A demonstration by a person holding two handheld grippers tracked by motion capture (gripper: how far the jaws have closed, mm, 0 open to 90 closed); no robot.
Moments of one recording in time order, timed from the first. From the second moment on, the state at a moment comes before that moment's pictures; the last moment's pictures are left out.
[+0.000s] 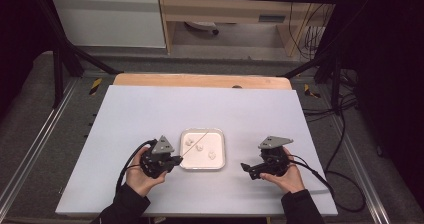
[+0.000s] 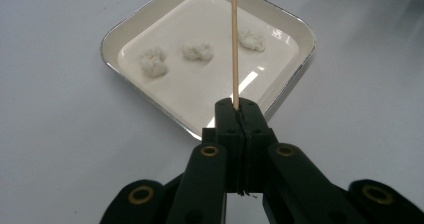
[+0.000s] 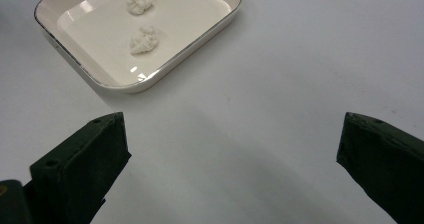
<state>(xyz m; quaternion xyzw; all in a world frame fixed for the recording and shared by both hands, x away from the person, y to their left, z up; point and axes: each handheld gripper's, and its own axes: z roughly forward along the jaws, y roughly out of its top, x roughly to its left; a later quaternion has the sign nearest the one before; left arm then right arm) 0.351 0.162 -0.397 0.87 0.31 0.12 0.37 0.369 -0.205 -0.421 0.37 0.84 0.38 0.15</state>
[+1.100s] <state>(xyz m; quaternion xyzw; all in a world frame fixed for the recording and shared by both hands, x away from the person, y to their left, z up) 0.338 0.209 -0.419 0.83 0.35 0.13 0.41 0.401 -0.121 -0.419 0.35 0.83 0.42 0.11</state>
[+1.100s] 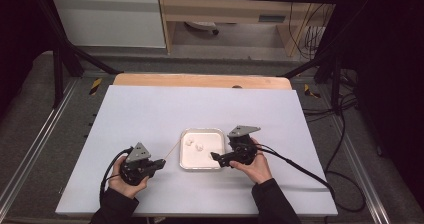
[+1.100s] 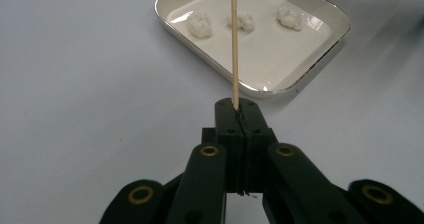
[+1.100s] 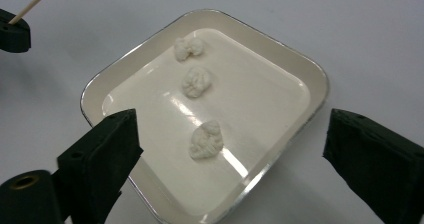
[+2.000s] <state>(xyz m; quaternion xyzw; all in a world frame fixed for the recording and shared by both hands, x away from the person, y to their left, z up) 0.337 0.205 -0.421 0.83 0.35 0.13 0.41 0.405 -0.099 -0.449 0.33 0.85 0.39 0.11</state>
